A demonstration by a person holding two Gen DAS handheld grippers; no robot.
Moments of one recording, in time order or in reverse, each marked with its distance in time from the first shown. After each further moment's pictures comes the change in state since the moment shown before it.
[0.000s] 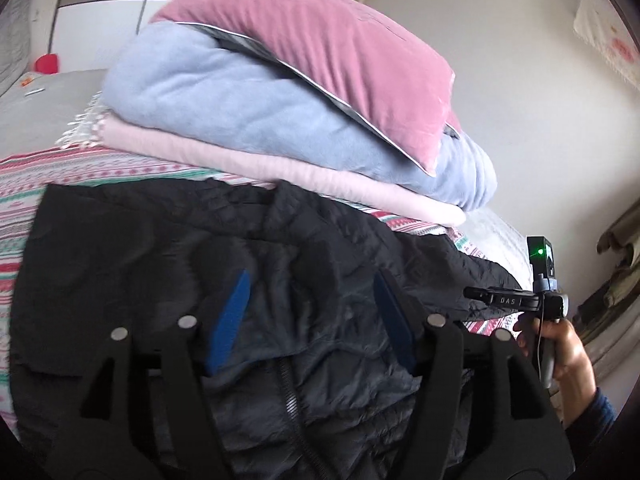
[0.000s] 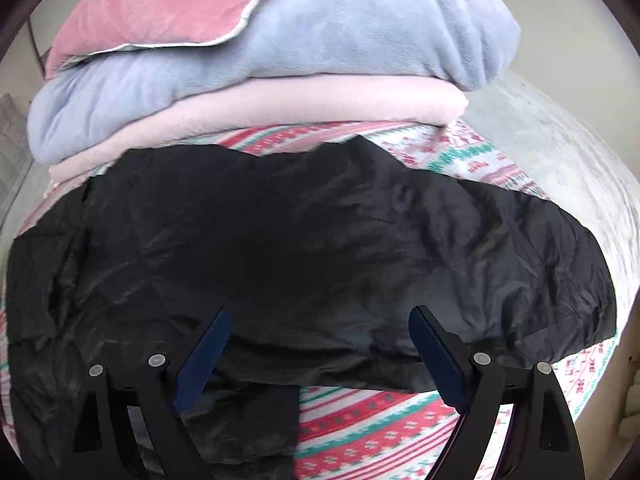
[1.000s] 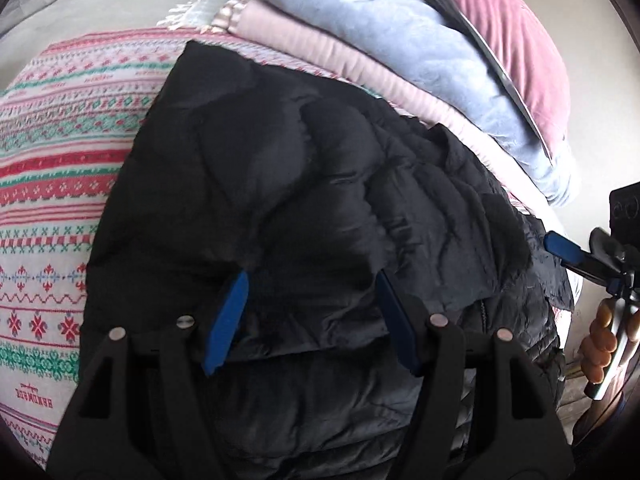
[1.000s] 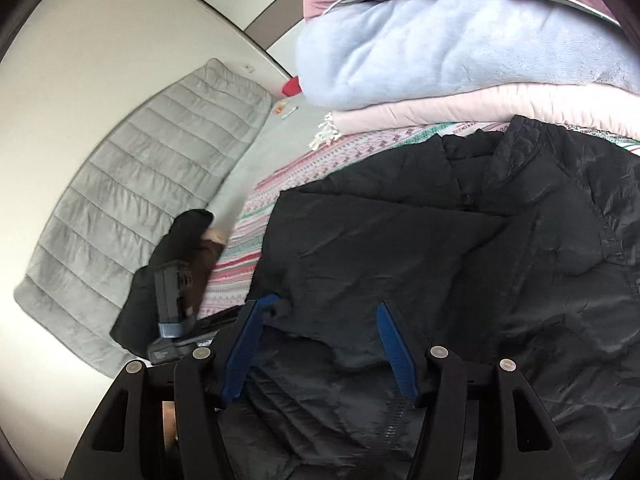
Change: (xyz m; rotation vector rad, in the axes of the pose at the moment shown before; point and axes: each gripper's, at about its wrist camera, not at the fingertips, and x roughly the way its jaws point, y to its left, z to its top) left arm 0.032 0.184 -0.042 -0.220 0.216 0.132; right arm -0.004 0.260 -0.009 -0.223 0.095 0.842
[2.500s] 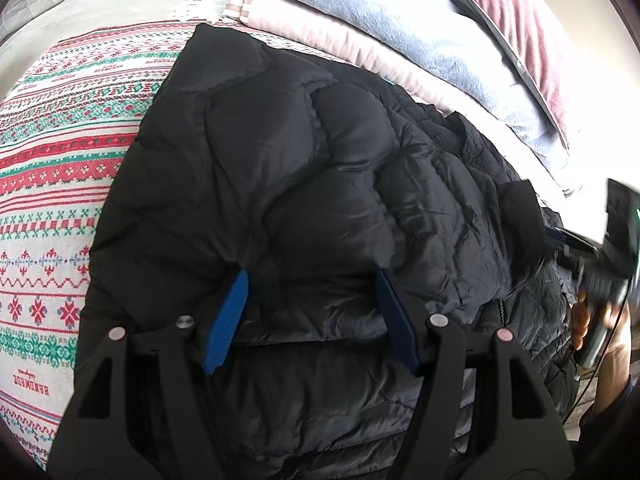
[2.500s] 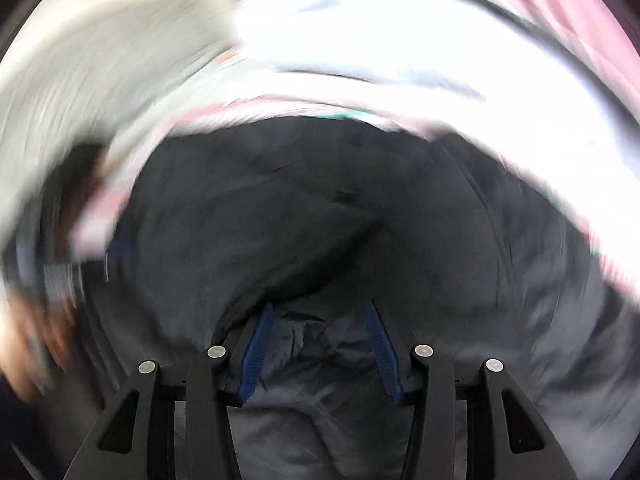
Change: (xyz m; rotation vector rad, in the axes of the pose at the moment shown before) left arm 0.005 -0.005 -0.006 0.010 0.019 0.068; right arm 0.053 -0.014 -0.009 -0.423 0.118 -0.414
